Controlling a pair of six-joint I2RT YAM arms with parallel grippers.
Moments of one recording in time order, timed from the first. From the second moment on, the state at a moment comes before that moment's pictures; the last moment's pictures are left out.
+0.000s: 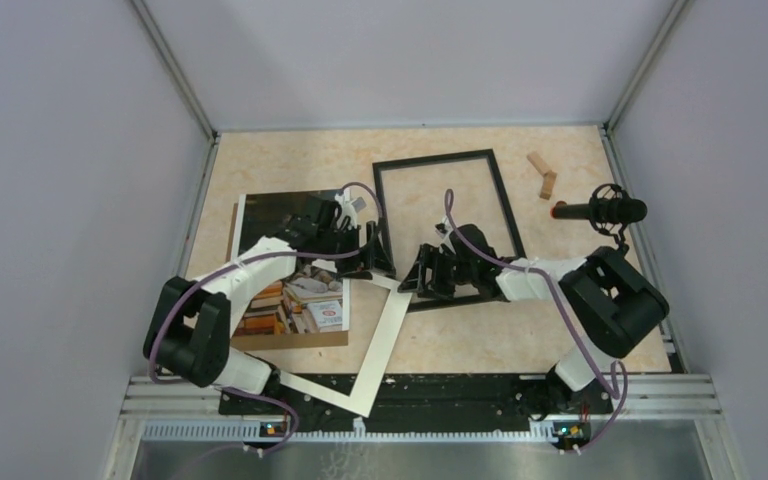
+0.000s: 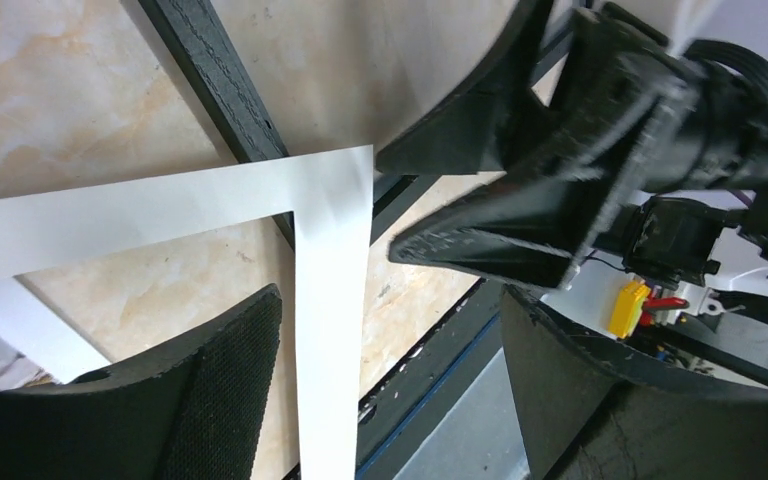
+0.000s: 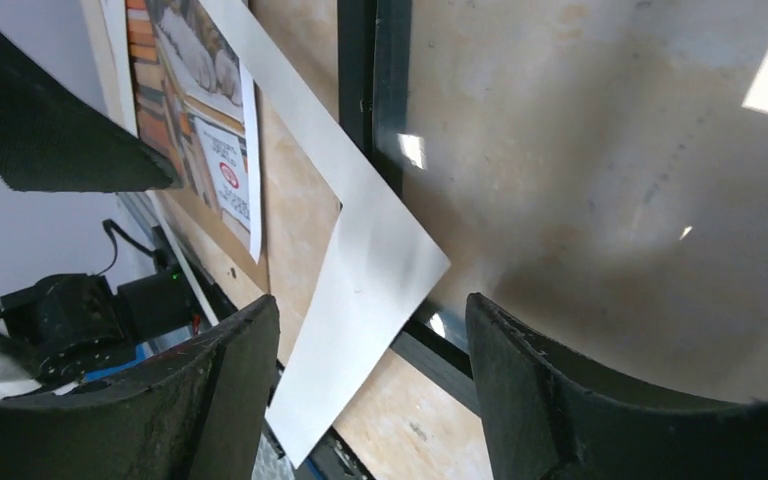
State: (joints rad) left arm -0.43 1.47 0.87 -0.30 0.65 -0.57; right arm 0.67 1.58 0.64 0.21 -0.40 0.85
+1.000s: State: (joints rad) left arm -0.43 1.11 1.02 -0.43 0.44 -0.49; right arm 0.39 1.60 1.07 0.21 -0.66 0.83
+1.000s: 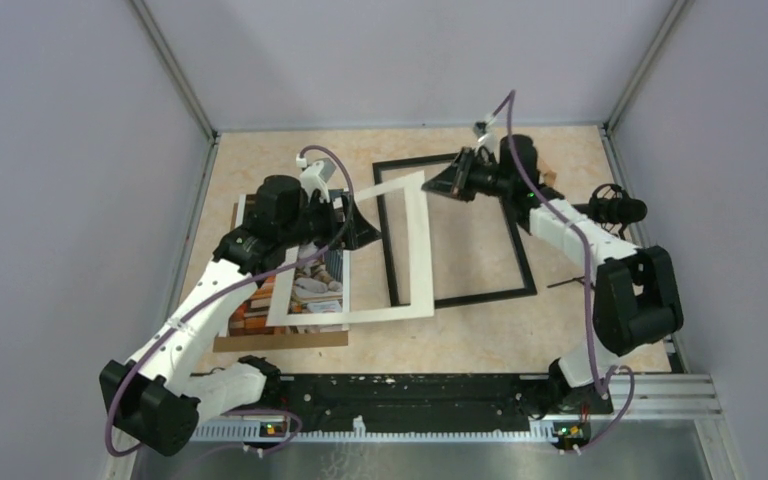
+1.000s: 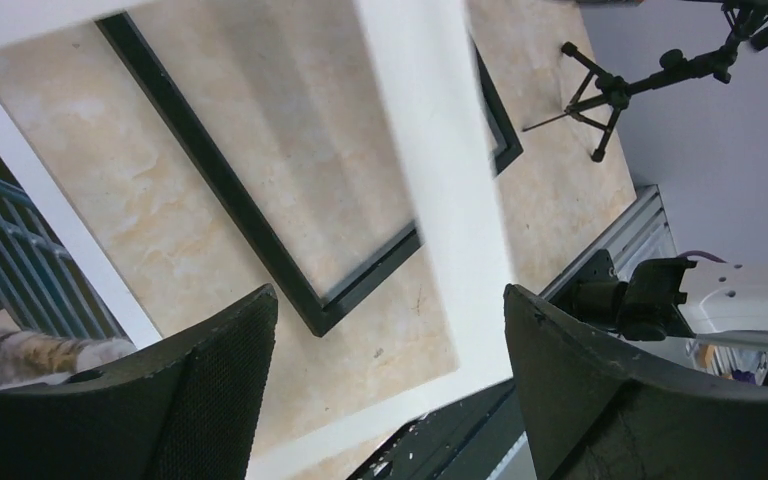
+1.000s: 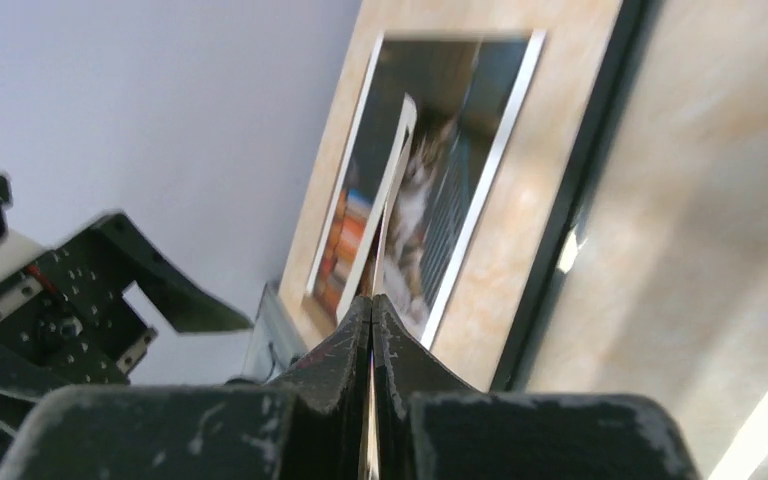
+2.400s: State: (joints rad) left arm -0.34 1.42 0.78 -0.17 0.51 -0.70; right arm 0.53 1.44 1.13 -0.34 -0.16 0.16
